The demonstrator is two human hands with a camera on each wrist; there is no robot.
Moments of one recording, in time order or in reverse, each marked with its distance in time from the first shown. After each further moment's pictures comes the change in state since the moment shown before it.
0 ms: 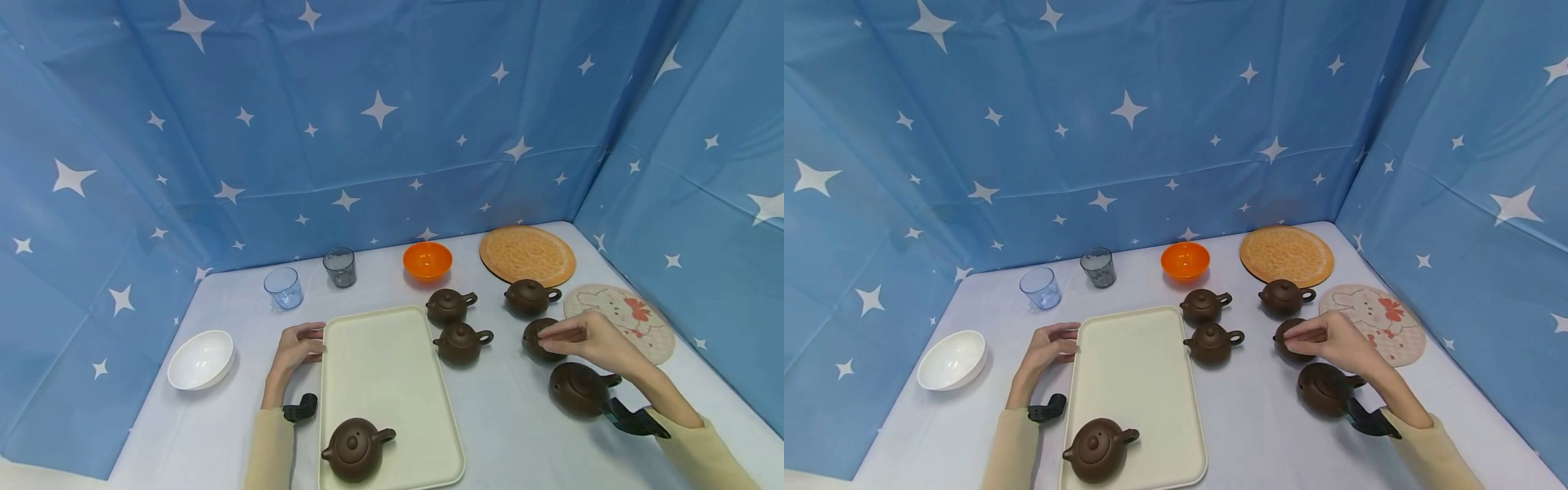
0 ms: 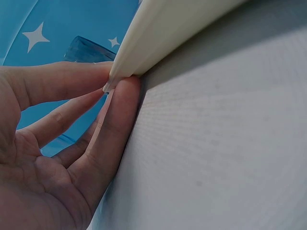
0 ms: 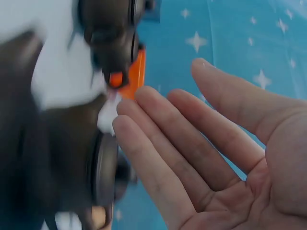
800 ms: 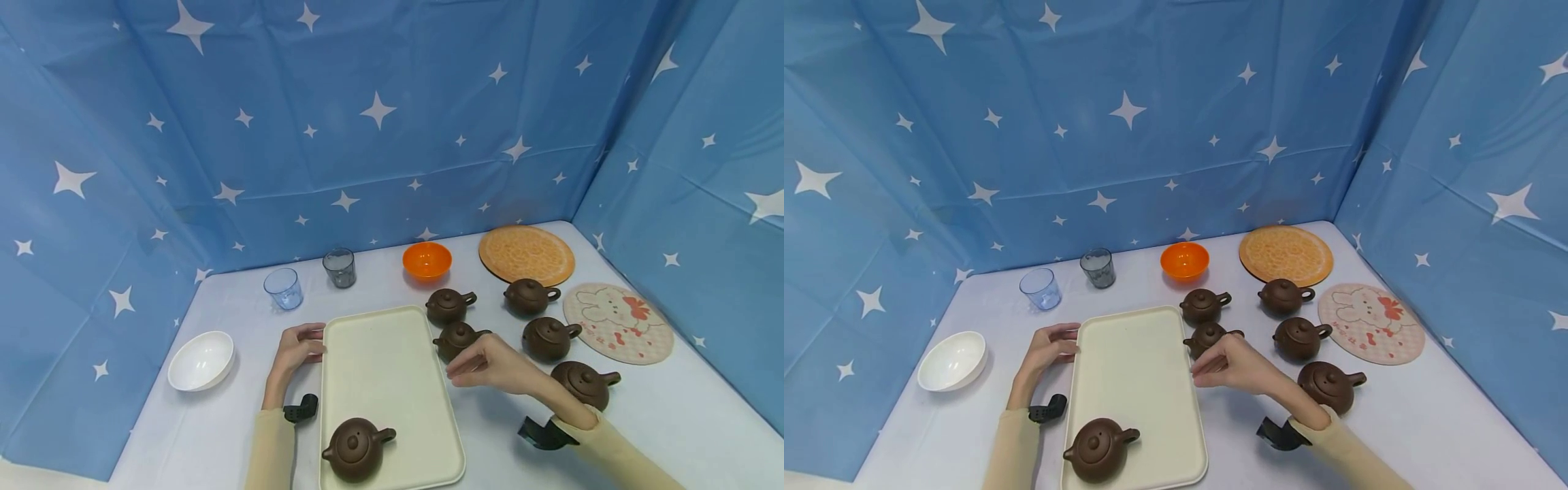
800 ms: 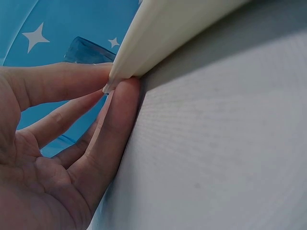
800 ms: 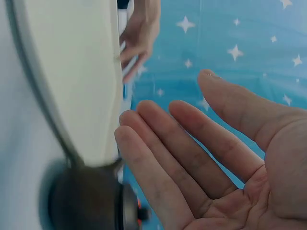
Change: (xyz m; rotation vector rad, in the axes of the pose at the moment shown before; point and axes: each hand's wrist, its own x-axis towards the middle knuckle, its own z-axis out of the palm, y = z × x) left_hand -0.002 0.000 -0.001 0.001 -0.002 0.006; right_hand 0.045 -0.065 0.103 0.225 -0.250 -0.130
